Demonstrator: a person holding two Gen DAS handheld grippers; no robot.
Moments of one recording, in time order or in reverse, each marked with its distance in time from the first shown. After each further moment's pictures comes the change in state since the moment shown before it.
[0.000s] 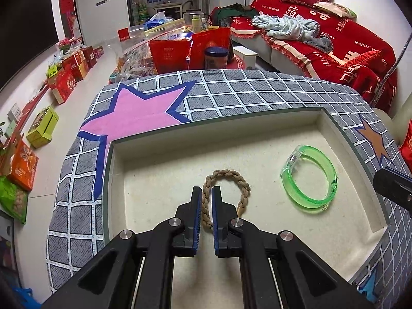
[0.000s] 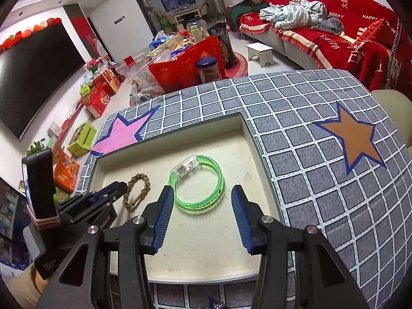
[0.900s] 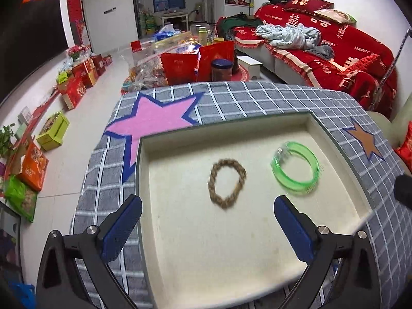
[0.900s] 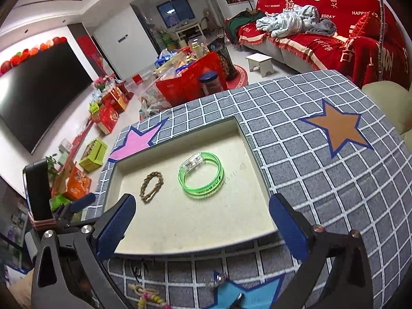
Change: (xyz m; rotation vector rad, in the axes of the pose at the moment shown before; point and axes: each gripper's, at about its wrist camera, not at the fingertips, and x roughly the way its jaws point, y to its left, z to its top) left arm -0.041 0.008 -0.022 0.002 -0.047 0.018; right arm -0.051 -0.015 -0.033 0.053 -0.093 0.064
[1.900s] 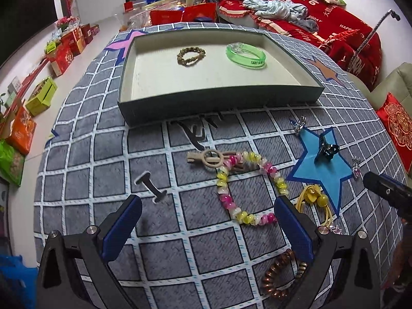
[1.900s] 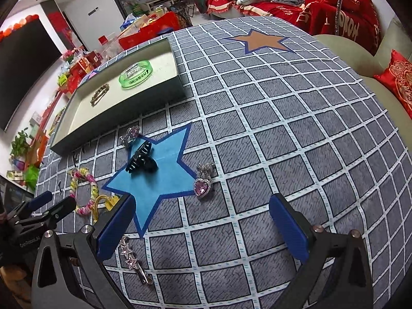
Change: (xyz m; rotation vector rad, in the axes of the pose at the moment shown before) left arm -0.069 -0.037 -0.157 -0.027 0.161 -0.075; right arm -0.062 -0.073 -0.137 0.015 0.185 -0.198
